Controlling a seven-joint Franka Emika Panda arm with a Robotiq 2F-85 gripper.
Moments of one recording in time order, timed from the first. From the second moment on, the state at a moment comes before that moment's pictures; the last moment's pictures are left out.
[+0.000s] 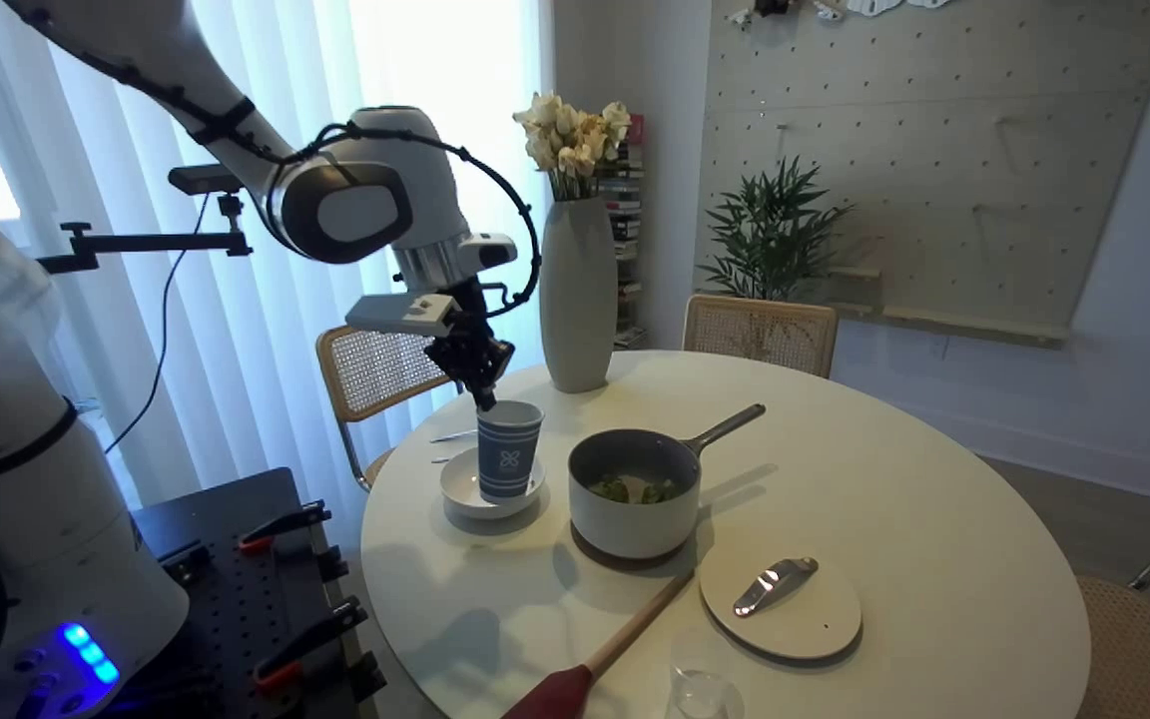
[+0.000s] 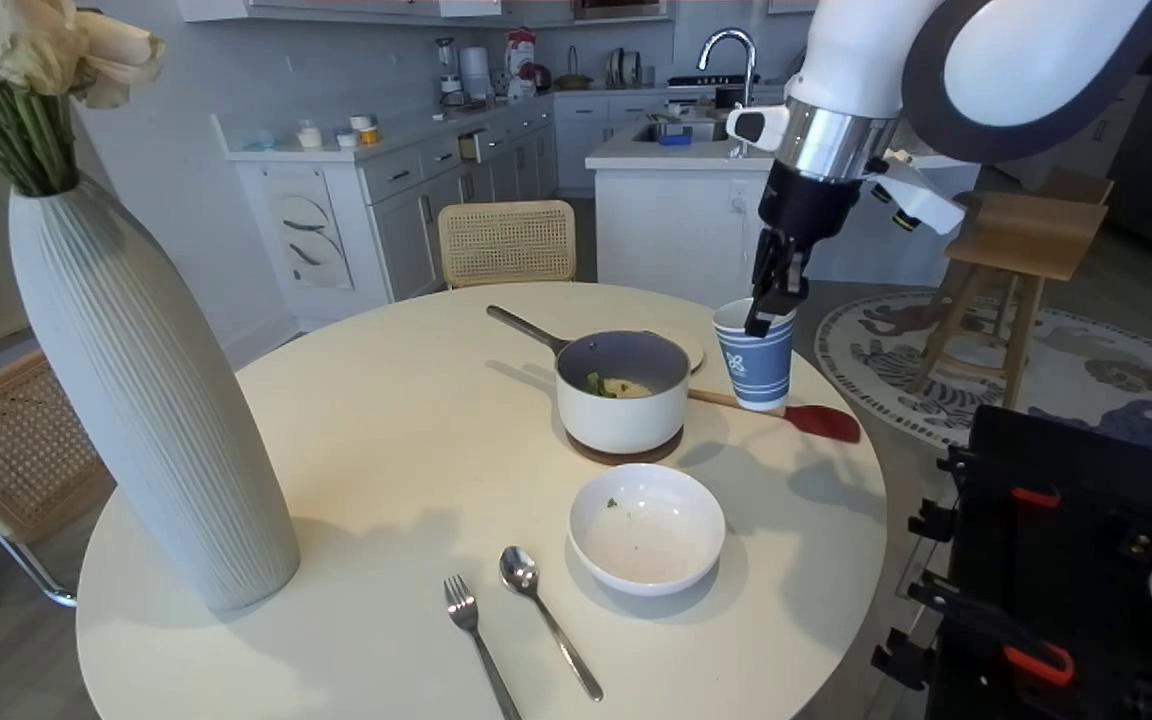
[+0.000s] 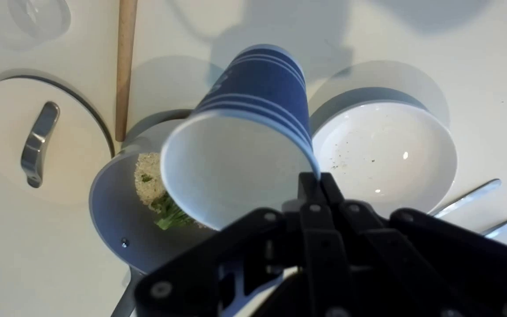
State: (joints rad) arm -0.02 -0.26 -0.03 -2.80 -0.10 2.76 -0.44
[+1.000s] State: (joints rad) arm -0.05 0.03 -0.04 -2.80 -0.39 3.03 -0.15
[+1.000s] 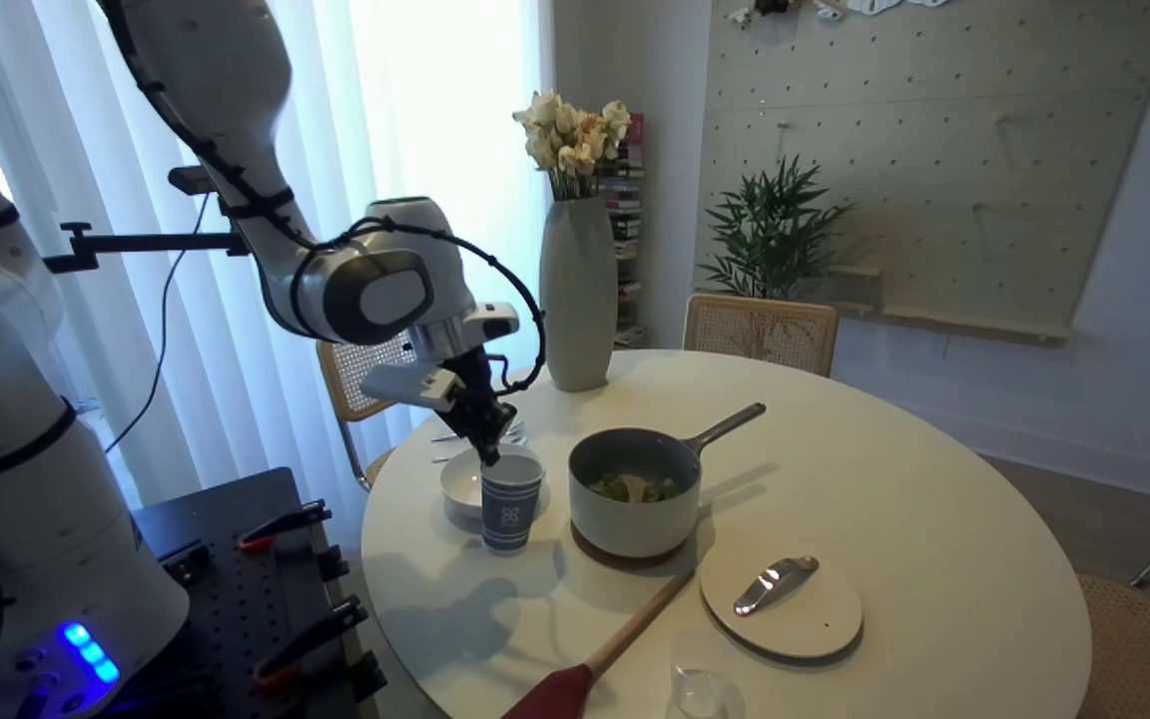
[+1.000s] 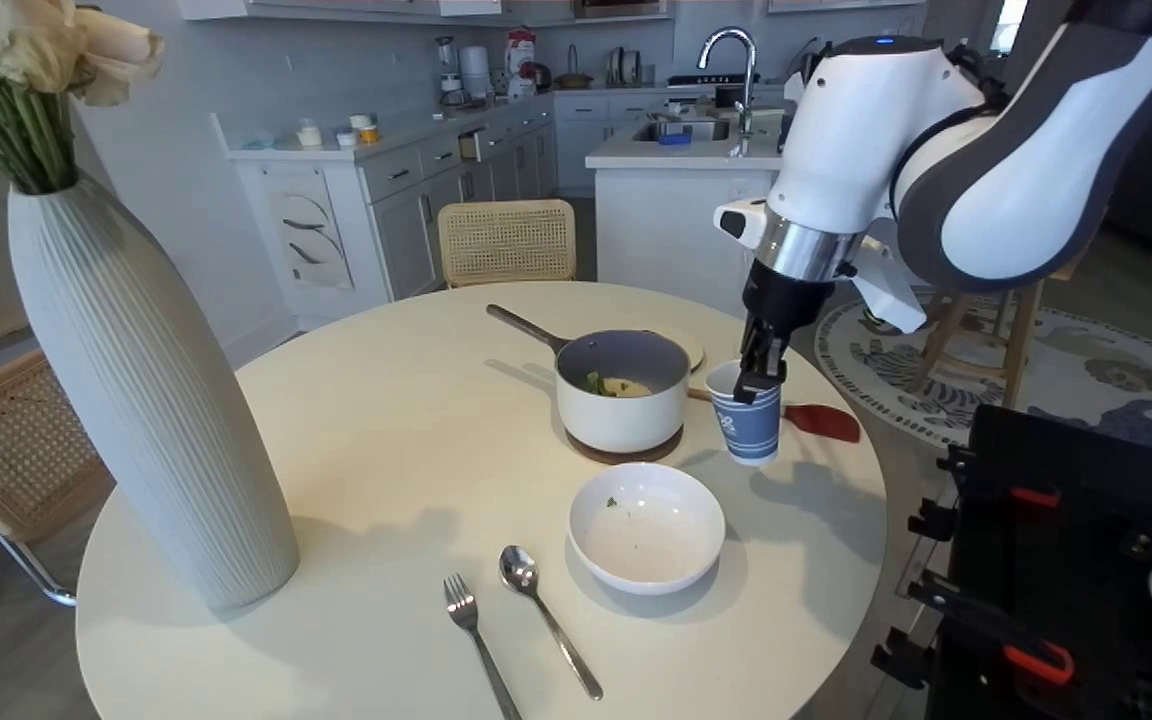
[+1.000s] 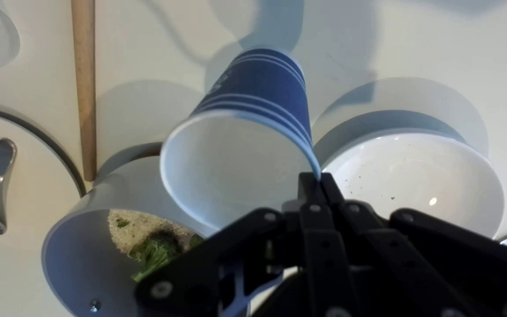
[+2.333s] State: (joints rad) arm -0.04 0.08 -0.20 -2.78 -1.45 3.10 0.85
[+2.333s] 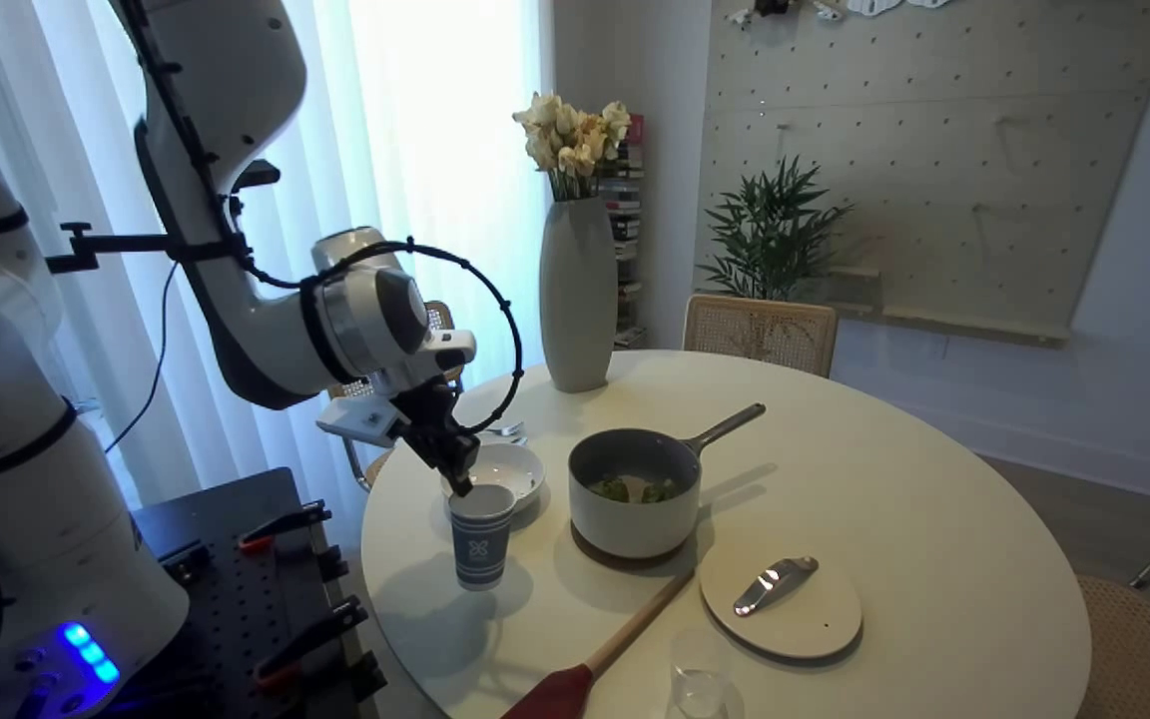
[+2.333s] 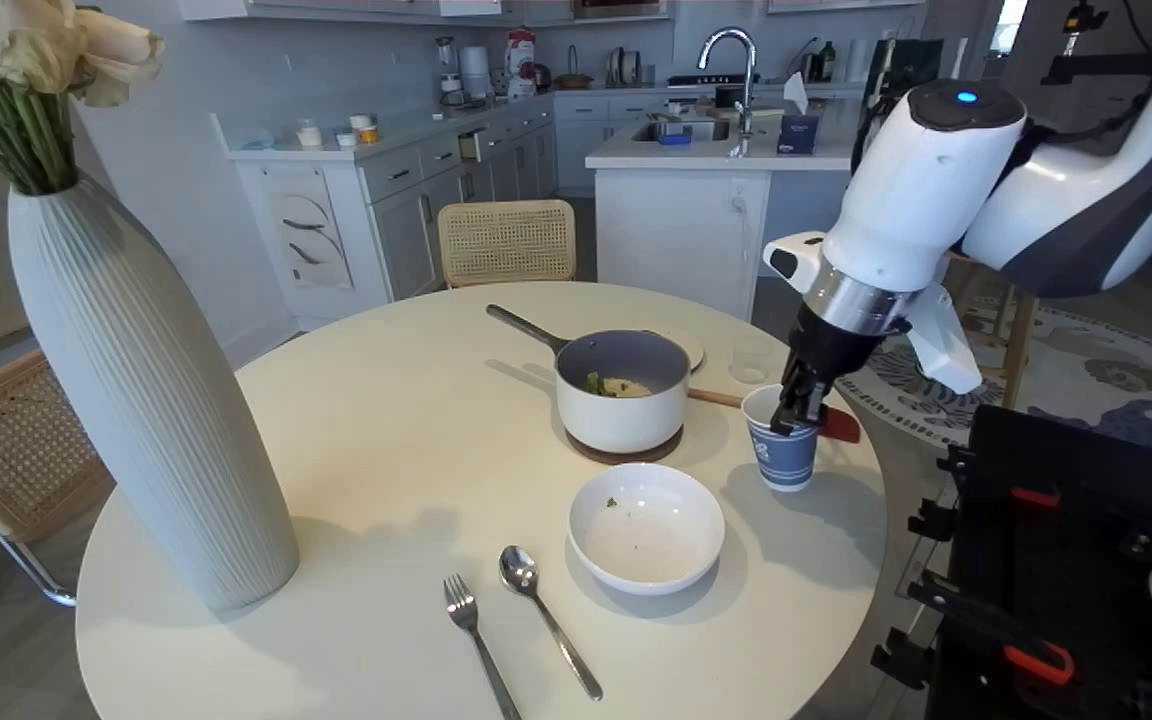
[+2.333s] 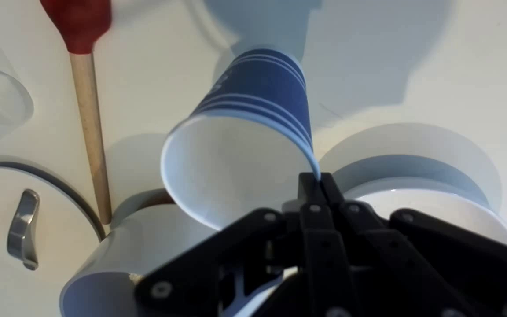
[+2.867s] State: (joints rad) arm -0.03 0.10 -0.19 -2.76 -1.61 3.10 1.06
